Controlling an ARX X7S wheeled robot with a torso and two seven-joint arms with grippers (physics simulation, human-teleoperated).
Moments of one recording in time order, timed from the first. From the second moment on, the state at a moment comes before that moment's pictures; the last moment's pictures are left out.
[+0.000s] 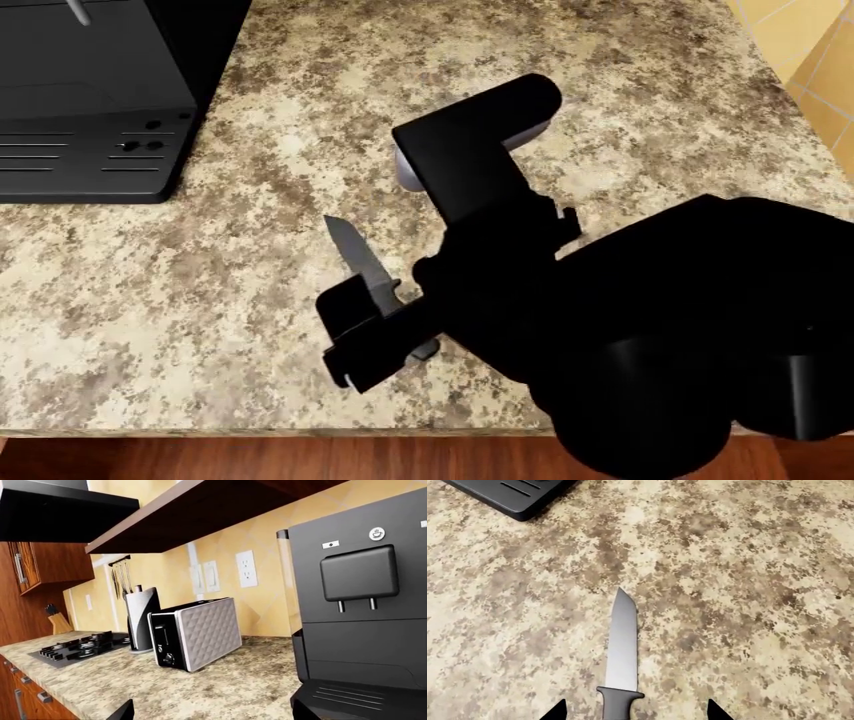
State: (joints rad) left arm 0.78 -0.29 -1.05 1.05 -0.73 -0.09 -0.49; right arm 1.72 0.55 -1.30 -0.48 2.26 0.57 1.17
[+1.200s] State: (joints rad) left arm 0.78 -0.29 -1.04 1.05 -0.72 -0.10 -0.49; right arm 1.62 0.46 -1.37 -0.35 2.15 0.56 1.10
